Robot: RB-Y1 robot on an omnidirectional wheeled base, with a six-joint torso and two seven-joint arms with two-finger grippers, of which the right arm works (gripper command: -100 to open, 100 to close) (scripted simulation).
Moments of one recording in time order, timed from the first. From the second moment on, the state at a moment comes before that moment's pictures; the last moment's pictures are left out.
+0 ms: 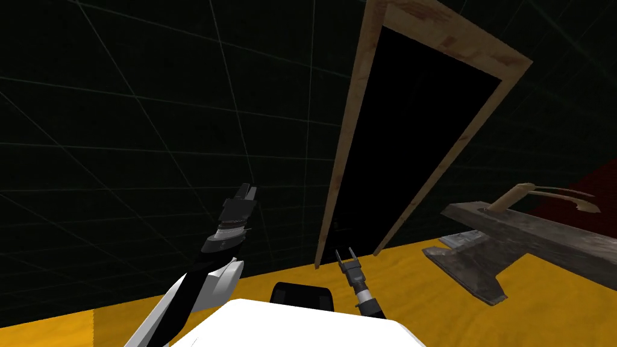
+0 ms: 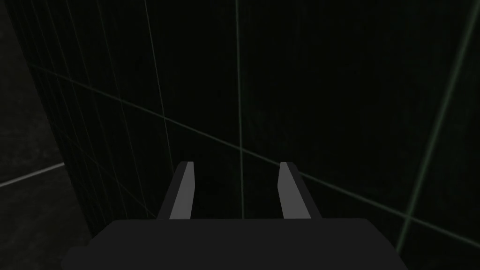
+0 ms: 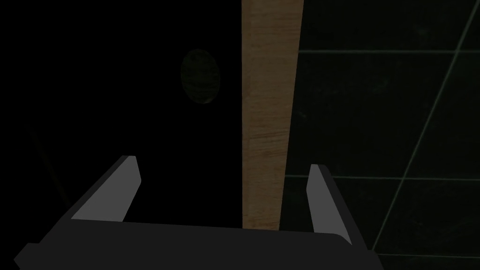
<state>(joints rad) 0.30 -0.25 0.17 -1.00 0.08 -0.91 1.29</state>
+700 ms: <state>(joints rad) 0.32 -0.25 0.06 -0.96 -0.07 -0.92 1.35</state>
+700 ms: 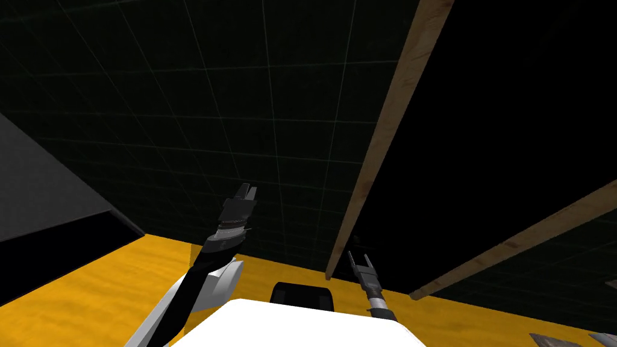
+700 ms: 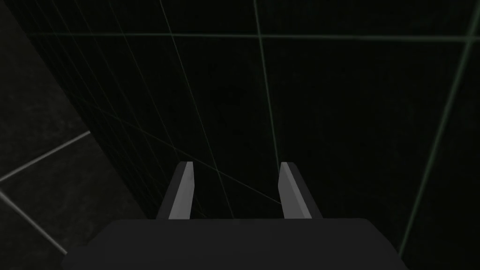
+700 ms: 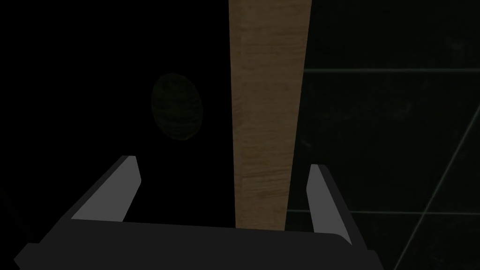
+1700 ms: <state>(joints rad) 0.36 -0.24 -0.03 -0.93 -0.20 -0.93 1.41</state>
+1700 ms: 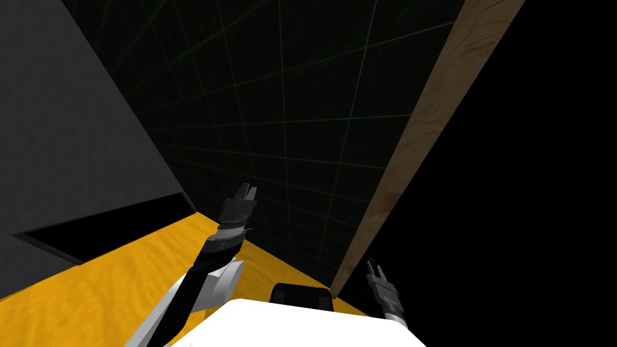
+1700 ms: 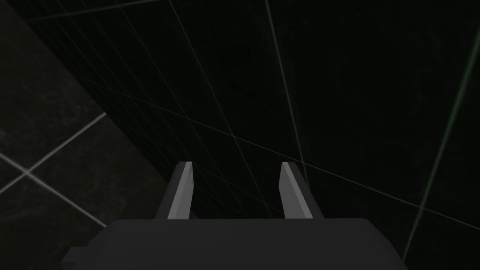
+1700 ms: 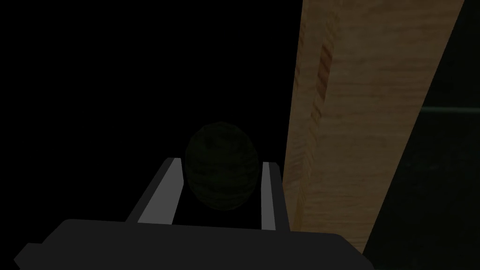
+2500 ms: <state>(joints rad) 0.36 -0.24 -0.04 -0.93 -0.21 -0.94 1.33</state>
